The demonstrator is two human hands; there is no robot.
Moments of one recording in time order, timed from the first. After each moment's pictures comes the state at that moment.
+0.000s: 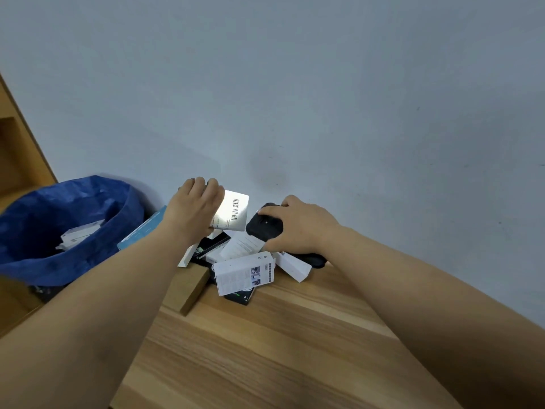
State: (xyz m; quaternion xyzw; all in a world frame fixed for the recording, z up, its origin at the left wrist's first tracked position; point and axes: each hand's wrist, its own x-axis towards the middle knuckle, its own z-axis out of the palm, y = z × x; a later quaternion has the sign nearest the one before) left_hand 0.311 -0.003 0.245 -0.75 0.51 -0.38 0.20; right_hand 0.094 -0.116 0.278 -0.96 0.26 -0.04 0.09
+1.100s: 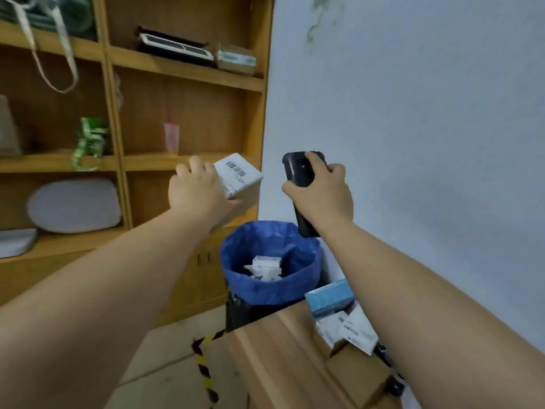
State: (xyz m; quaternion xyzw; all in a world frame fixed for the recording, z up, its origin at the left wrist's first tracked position) left_hand 0.466 0.362 0.409 -0.94 0.05 -0.32 -0.02; right_hand 0.412 0.175 0.418 -0.88 0.09 -0.36 0.29
